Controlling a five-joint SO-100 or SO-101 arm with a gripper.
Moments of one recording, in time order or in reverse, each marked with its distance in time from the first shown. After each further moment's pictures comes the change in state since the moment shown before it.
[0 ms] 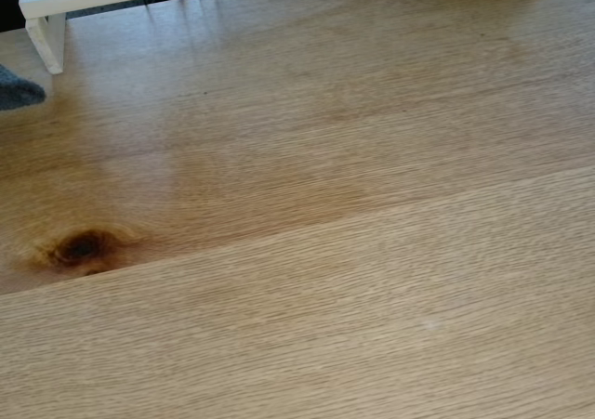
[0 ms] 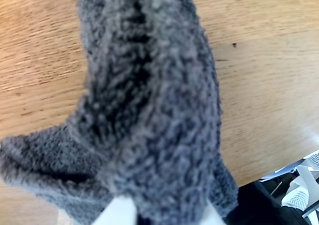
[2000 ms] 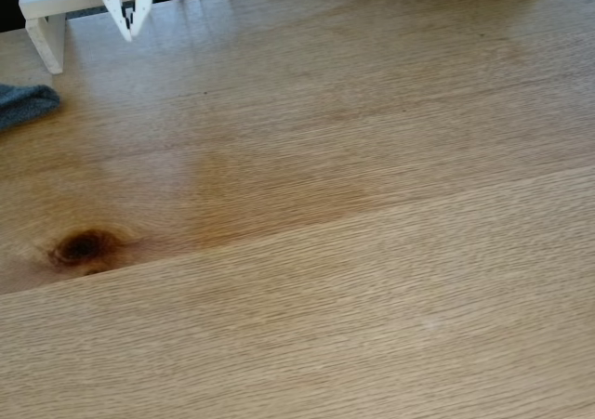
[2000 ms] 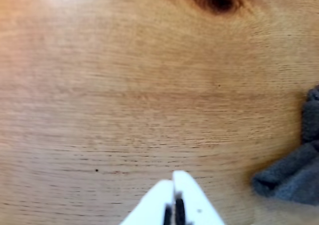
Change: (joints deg) arm -52.7 96.9 80.2 -6.9 43.4
